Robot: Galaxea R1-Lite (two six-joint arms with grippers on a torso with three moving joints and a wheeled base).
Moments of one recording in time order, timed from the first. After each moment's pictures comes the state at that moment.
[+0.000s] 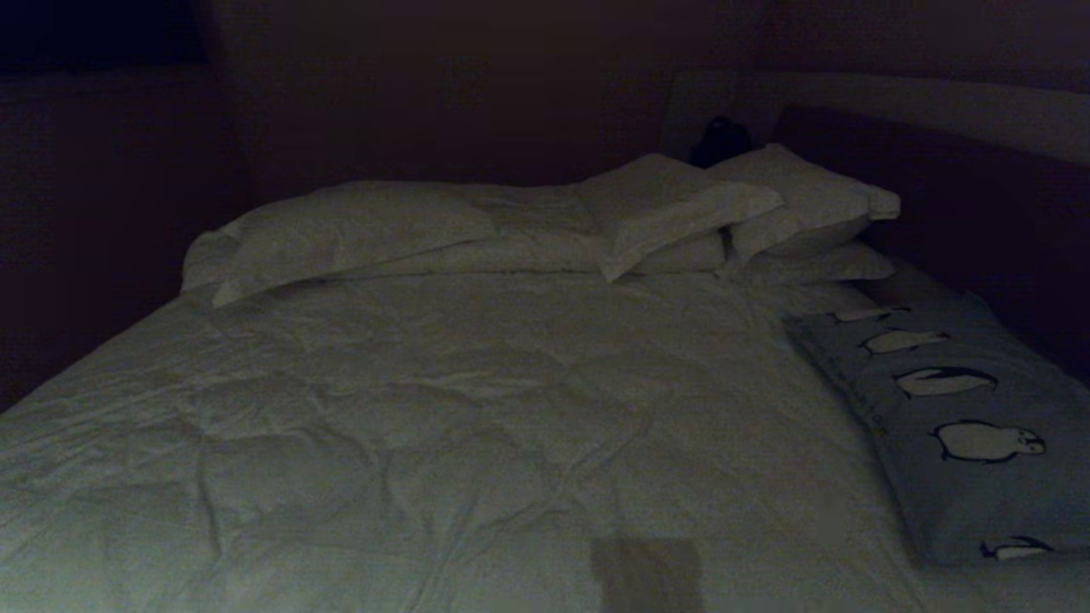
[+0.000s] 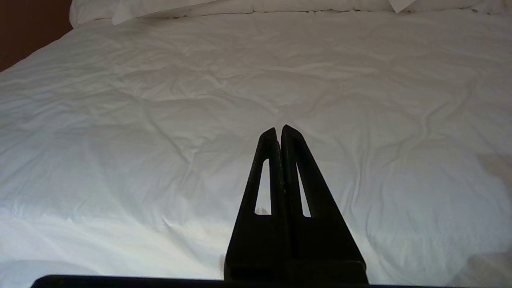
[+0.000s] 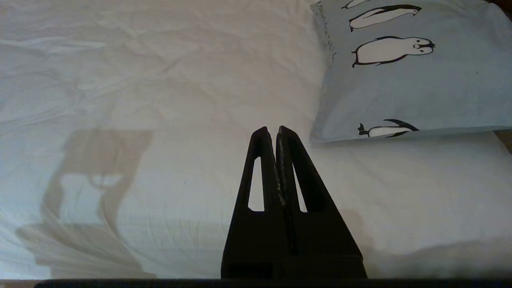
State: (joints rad) left arm 0.00 0.00 0.00 0.00 0.01 0.00; right arm 0.01 0.00 -0.04 0.11 -0.01 -0.02
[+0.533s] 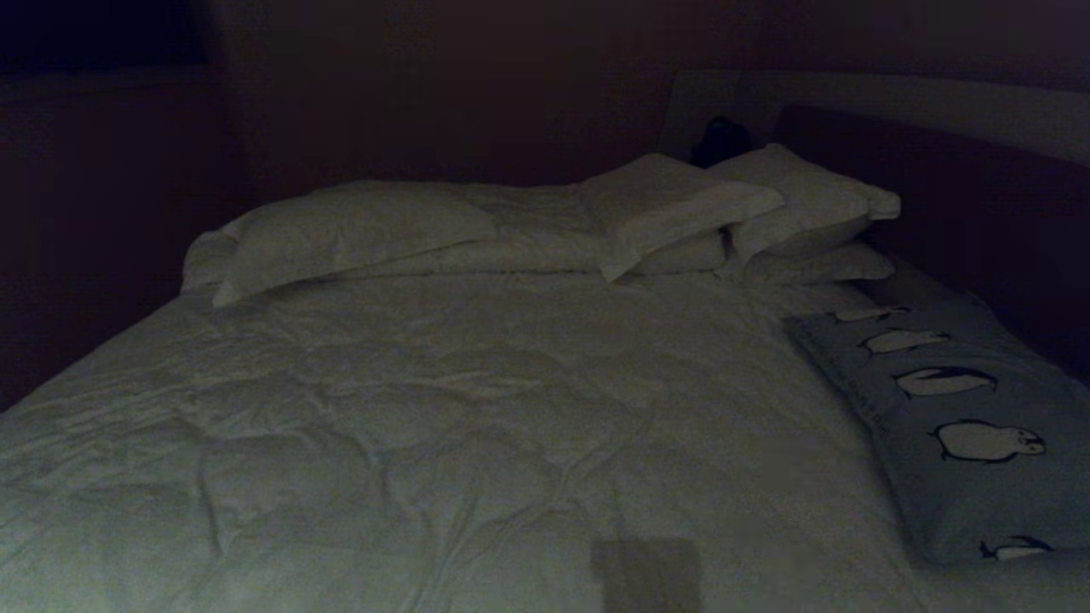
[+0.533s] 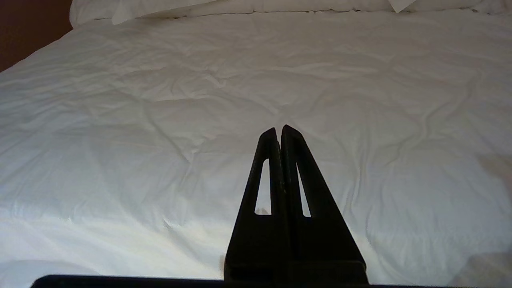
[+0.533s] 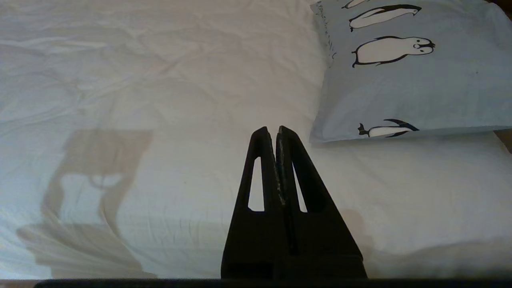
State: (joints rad) left arm 0.00 0.00 0.00 0.00 0.01 0.00; right arm 0.01 0.00 -0.04 0.11 -0.01 -0.02
